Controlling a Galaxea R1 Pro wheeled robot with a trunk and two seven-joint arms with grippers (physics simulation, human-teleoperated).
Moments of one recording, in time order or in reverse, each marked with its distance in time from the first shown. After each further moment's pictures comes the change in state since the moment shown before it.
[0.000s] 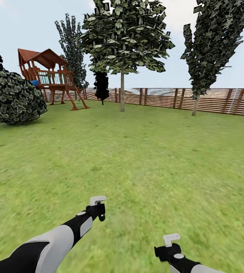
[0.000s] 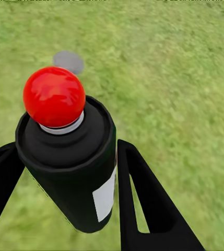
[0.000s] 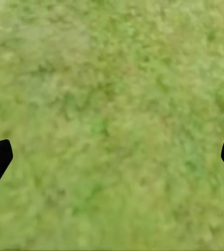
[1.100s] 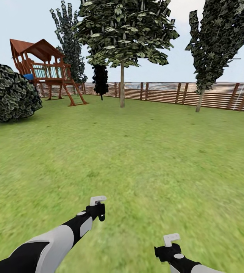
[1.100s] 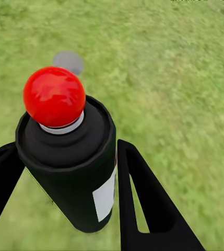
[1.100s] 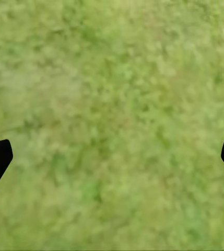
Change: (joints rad) left arm 0.000 0.000 0.000 0.000 0.000 0.000 0.000; right arm 0.000 0.000 0.000 0.000 0.000 0.000 0.000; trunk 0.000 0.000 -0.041
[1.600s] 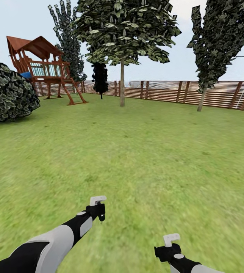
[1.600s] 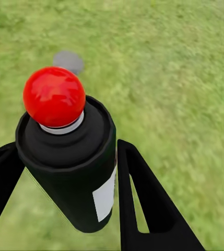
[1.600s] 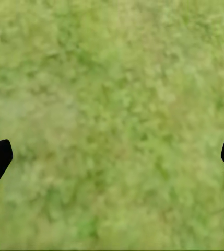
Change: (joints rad) left arm 0.000 0.000 0.000 0.000 0.001 0.000 0.000; right arm 0.000 0.000 0.000 0.000 0.000 0.000 0.000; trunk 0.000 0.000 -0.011
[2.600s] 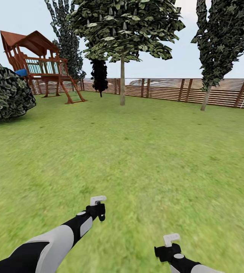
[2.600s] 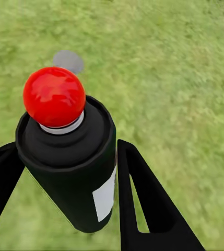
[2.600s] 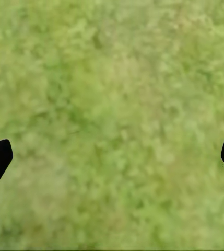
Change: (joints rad) left arm 0.000 0.000 0.000 0.000 -0.001 0.000 0.000; right arm 0.000 0.000 0.000 0.000 0.000 0.000 0.000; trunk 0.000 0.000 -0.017
